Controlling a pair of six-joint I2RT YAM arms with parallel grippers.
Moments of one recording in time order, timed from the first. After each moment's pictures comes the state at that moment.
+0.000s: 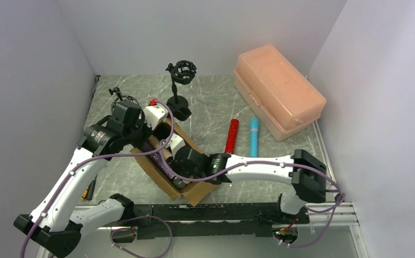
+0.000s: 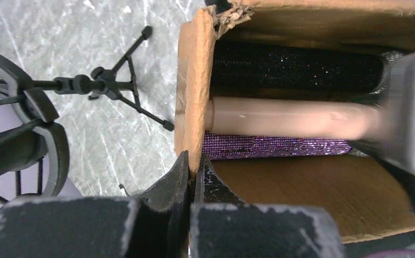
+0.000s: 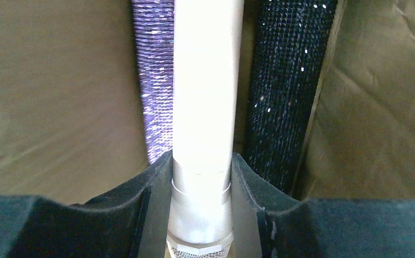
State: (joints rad) left arm -0.49 1.01 1.26 -1.07 -0.04 0.30; right arm 1.29 1.63 1.12 -0.16 0.29 0.30
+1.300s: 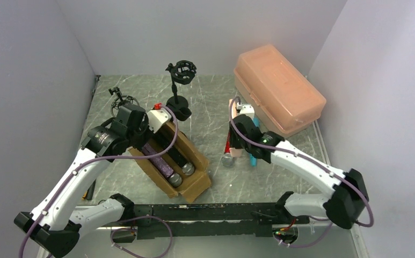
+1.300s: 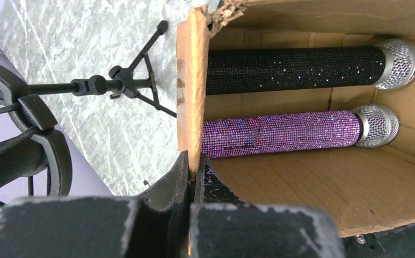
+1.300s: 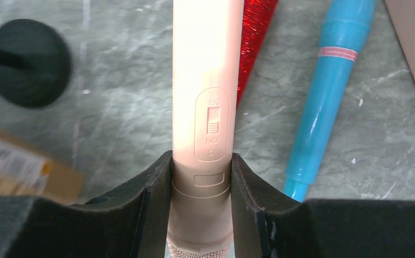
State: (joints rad) left arm -0.53 1.00 1.19 -1.01 -0.16 0.38; right arm 0.79 1.19 0.93 -0.51 0.40 0.53
